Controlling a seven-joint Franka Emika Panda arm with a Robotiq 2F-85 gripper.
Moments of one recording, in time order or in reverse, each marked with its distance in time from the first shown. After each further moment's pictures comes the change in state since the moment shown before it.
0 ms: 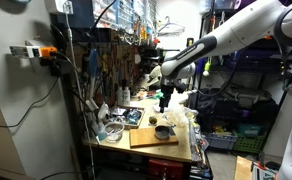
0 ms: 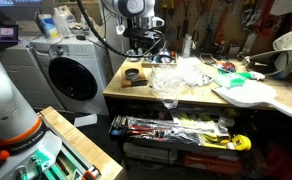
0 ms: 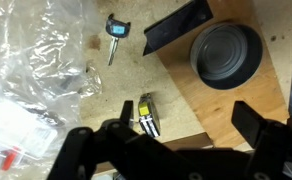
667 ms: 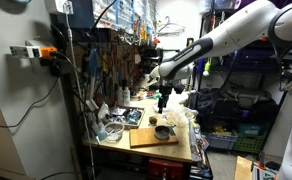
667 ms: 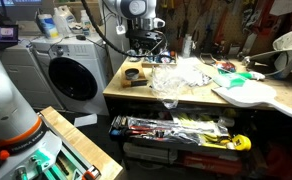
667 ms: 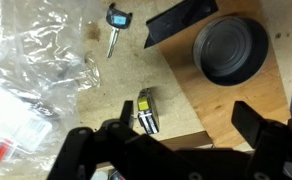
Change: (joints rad) arm -0.004 0.038 0.011 0.033 0.006 0.003 -0.036
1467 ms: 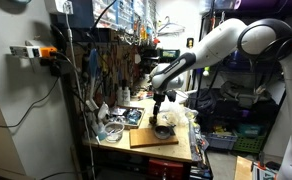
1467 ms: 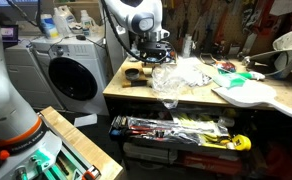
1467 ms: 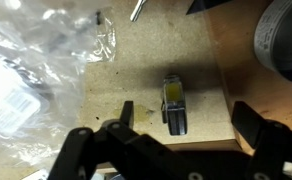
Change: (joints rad) arm -0.053 0.210 0.058 0.118 0.002 0.130 -0.146
